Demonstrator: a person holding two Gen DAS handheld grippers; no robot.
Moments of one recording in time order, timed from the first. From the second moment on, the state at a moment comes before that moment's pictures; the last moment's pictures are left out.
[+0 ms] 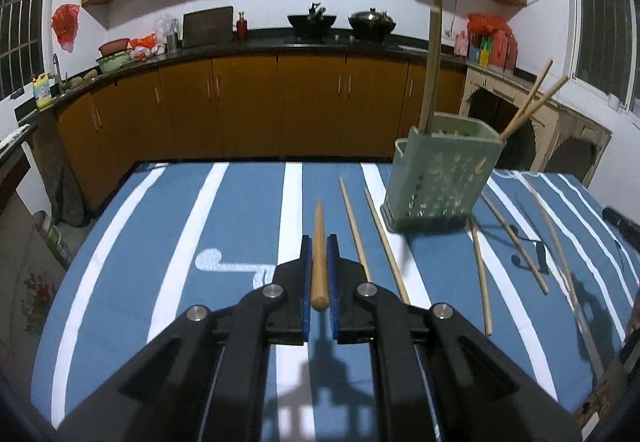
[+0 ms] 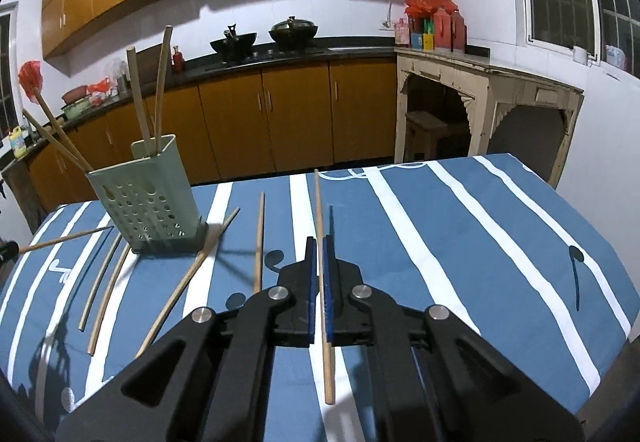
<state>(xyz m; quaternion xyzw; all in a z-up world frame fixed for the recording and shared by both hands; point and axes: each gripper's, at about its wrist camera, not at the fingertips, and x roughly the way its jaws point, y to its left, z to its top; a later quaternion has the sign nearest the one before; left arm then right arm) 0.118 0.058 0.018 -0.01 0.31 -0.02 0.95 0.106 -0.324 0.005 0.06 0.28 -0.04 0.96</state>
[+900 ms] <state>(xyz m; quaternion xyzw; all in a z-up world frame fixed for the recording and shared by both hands) 0.107 0.066 0.017 -0.02 0.28 -0.02 0.96 0.094 -0.314 -0.059 0.05 0.37 -0.04 0.93</state>
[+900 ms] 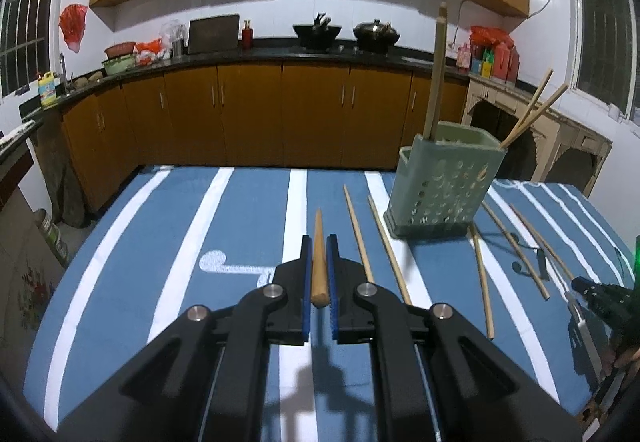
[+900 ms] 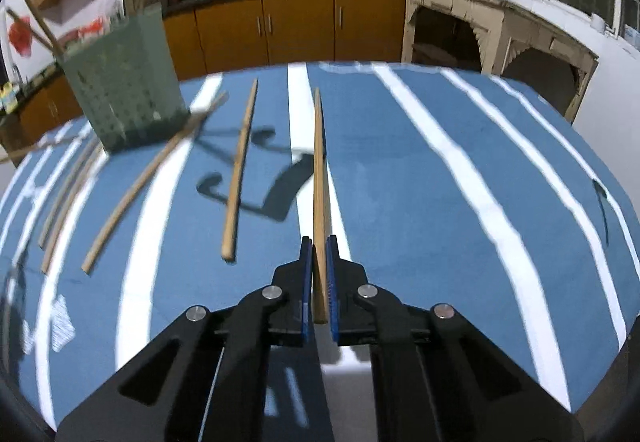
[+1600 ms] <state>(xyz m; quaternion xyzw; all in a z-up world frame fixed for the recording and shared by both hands) 0.097 0.077 0.078 -0.05 0.20 -0.01 0.98 0.098 -0.322 0.053 0.10 0.19 -0.01 0.98</state>
